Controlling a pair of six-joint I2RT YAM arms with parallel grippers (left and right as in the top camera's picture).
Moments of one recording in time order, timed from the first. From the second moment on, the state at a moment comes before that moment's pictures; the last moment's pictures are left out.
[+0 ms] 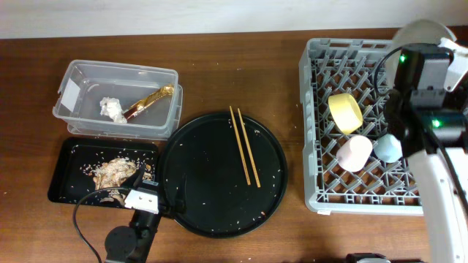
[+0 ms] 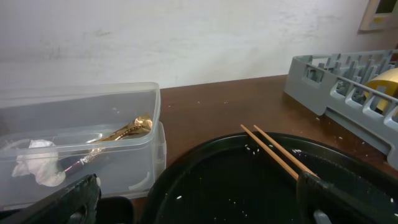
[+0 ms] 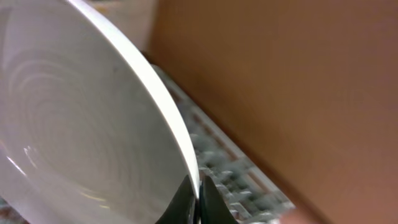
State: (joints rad) left arm -0.19 0.01 0.02 -0.07 0.08 0.00; right arm -0.03 1.35 1.42 -0.74 0.93 0.13
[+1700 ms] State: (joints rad) left arm -0.19 0.01 0.02 -0.07 0.08 0.00; right arm 0.40 1.75 1.53 -0.98 0.01 0.29
